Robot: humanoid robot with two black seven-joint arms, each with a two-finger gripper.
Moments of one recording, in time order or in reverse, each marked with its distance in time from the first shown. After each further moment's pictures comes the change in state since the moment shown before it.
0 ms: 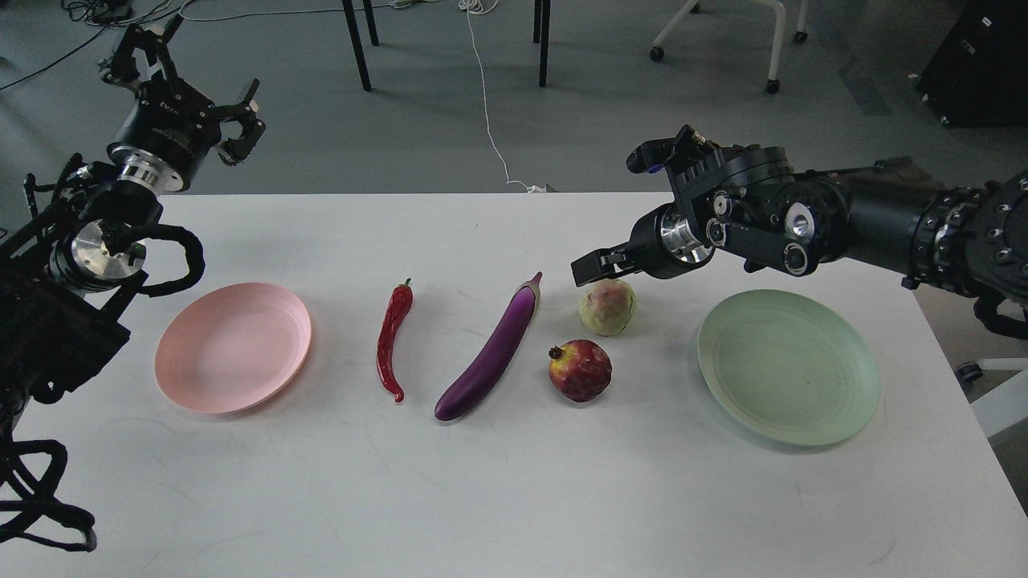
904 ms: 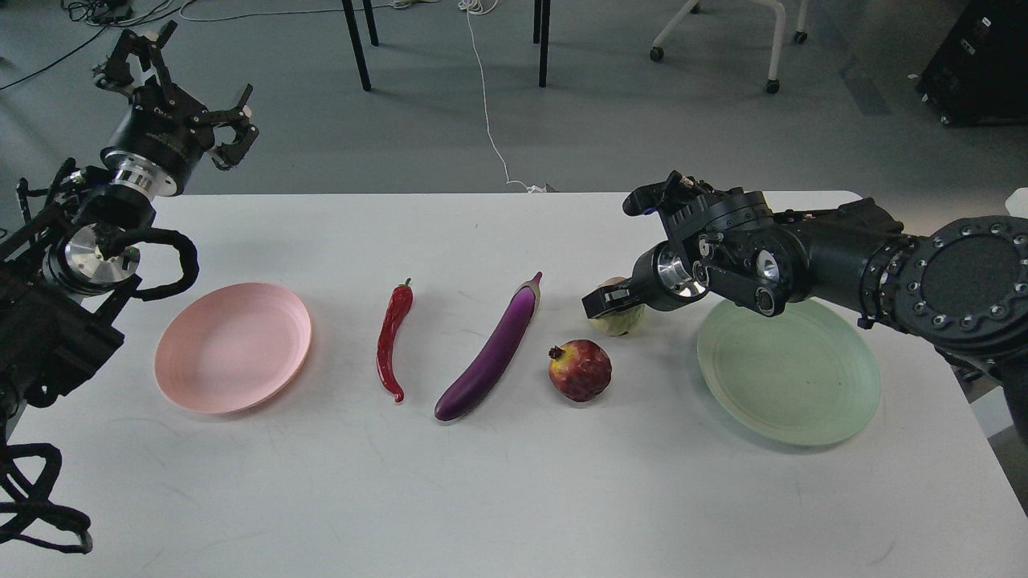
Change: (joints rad) left arm 0.007 0.014 0.003 0.009 0.000 0.000 0.000; right arm -0.081 0.062 -0.084 -0.087 -0.002 0.000 -0.002
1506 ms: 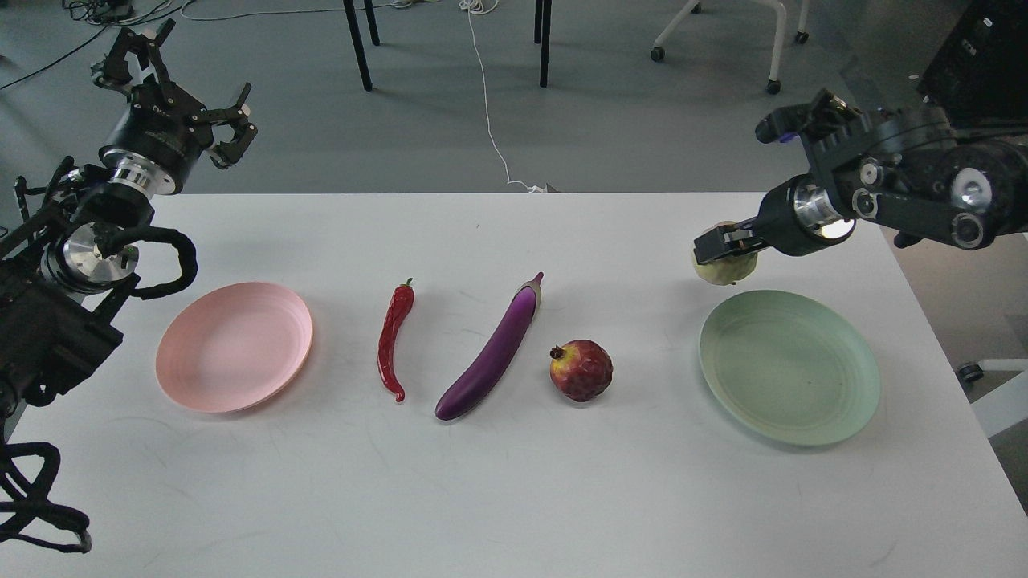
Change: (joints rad) left arm -0.003 0.002 0.002 0.000 0.000 0.000 0.000; right arm 0.218 -0.501 0.014 0.383 -0.166 0.000 0.000
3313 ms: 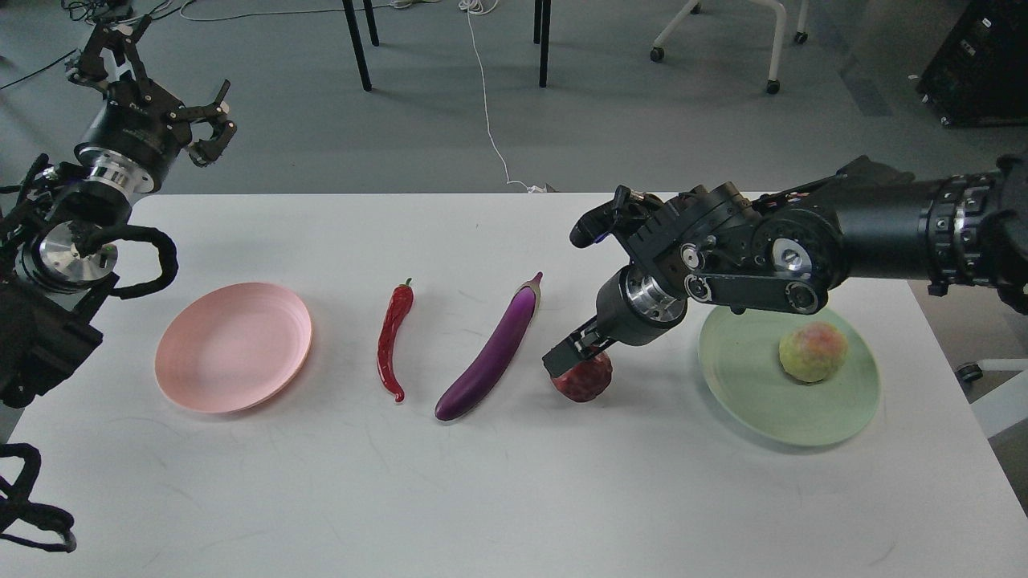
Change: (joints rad) left arm 0.003 0.038 0.000 0.000 0.002 0.000 0.000; right arm 0.015 0.429 0.035 0.095 0.030 -0.006 0.028
